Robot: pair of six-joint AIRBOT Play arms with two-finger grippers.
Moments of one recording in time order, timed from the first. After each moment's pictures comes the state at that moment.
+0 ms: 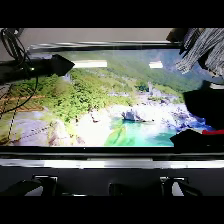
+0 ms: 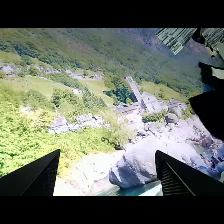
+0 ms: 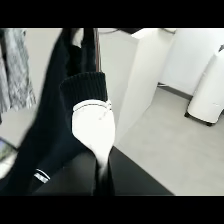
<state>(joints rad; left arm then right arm) -0.17 -1.18 1.48 0.92 -0.95 -1.38 -0.39 -0.81 1.53 -2.44 1.03 2.07</state>
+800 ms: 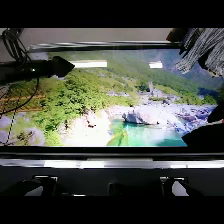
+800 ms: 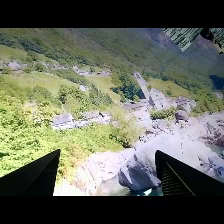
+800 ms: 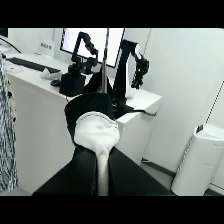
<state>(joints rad) -0.17 -1.19 1.47 0.94 -0.95 -1.39 -0.49 -1.09 1.90 -2.45 0.79 1.94</state>
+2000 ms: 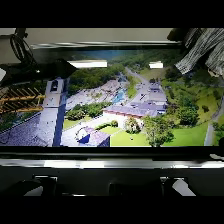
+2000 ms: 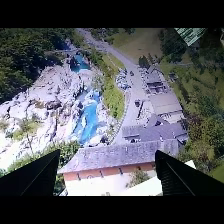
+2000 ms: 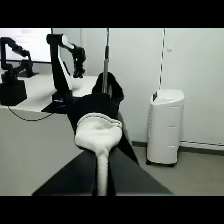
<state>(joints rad) -0.17 -1.22 1.46 0.95 -0.95 -1.43 -0.85 -1.15 1.99 -2.28 0.81 2.08</state>
